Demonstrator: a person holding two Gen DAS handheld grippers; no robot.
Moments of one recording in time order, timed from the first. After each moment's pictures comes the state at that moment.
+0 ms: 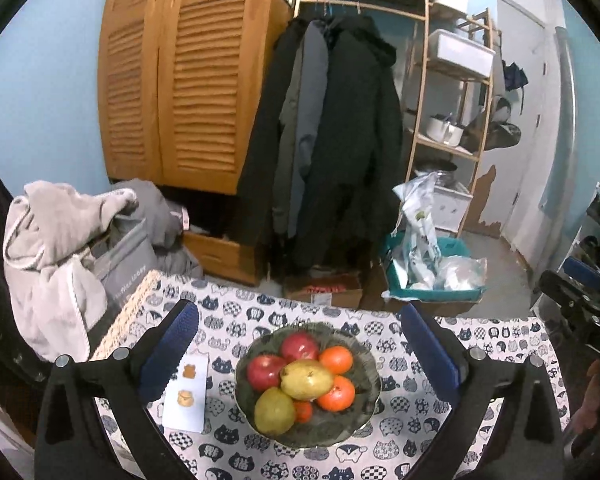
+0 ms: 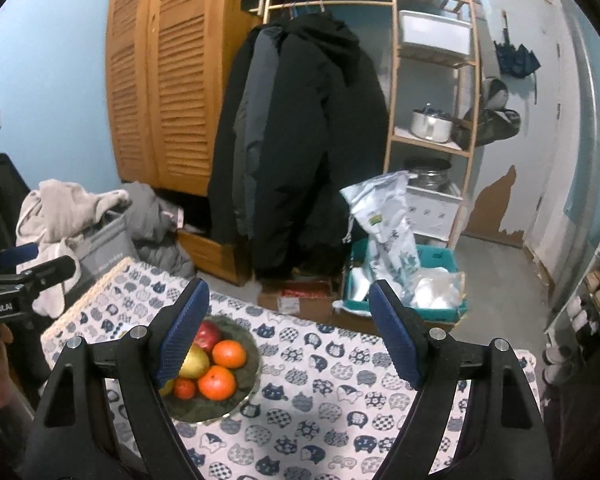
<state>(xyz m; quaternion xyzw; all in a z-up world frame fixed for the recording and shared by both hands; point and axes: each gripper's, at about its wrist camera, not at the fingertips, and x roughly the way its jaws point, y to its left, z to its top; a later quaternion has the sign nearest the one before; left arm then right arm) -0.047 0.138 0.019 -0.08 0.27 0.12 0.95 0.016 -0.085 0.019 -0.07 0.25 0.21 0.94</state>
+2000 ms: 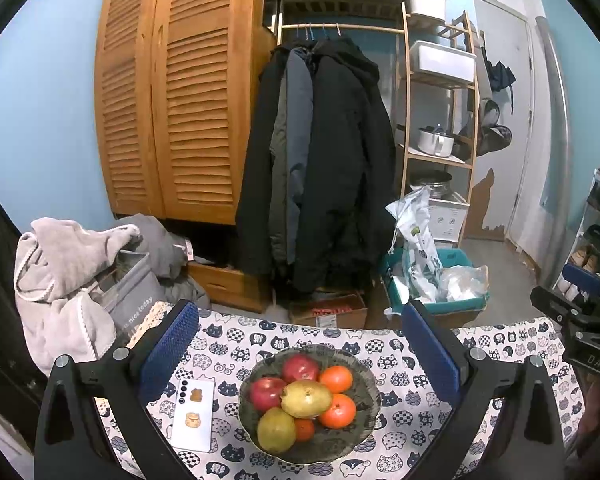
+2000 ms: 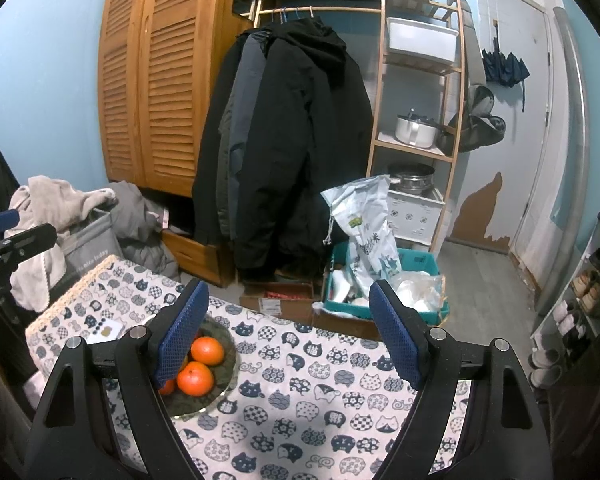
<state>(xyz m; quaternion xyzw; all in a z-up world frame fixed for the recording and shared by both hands) -0.051 0.115 0.033 -0.05 0.24 0.12 0.96 0.014 -0.100 0.015 -0.08 0.24 0.19 0.95</state>
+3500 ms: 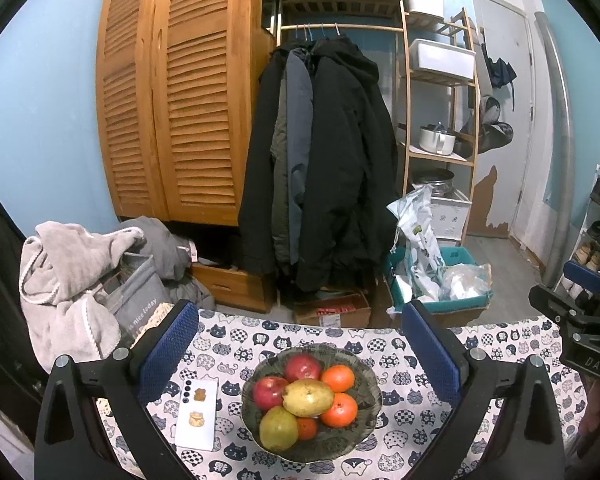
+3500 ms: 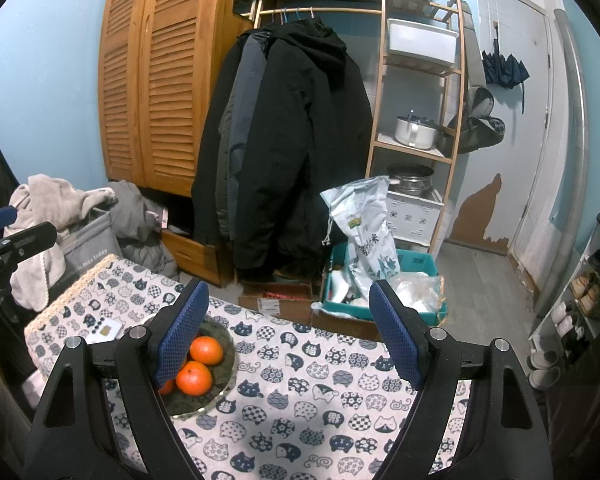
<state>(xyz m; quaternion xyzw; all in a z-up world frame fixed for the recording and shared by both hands) -0.053 0.122 0.036 -0.04 0.24 0.12 0.96 0.012 -0.100 0.016 -0.08 0.24 0.19 0.95</state>
